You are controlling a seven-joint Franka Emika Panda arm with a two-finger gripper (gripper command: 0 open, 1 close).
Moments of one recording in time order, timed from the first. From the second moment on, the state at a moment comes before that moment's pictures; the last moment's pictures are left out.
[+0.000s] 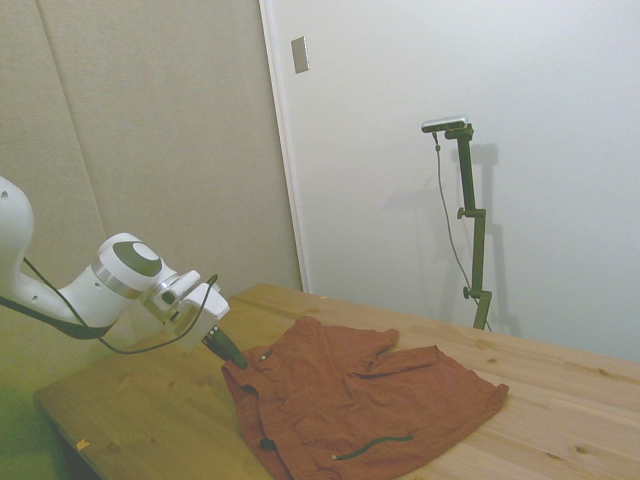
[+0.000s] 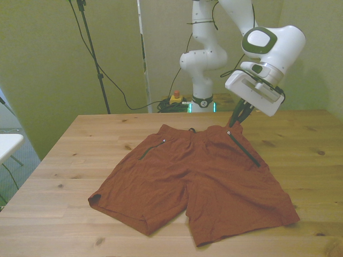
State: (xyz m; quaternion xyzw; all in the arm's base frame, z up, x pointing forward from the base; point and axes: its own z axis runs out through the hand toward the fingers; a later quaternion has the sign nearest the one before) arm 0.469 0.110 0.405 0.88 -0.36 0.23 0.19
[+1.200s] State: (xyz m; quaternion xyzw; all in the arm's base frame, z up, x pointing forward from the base) arm 0.477 -0.075 0.500 0.88 -0.47 0.06 -0.03
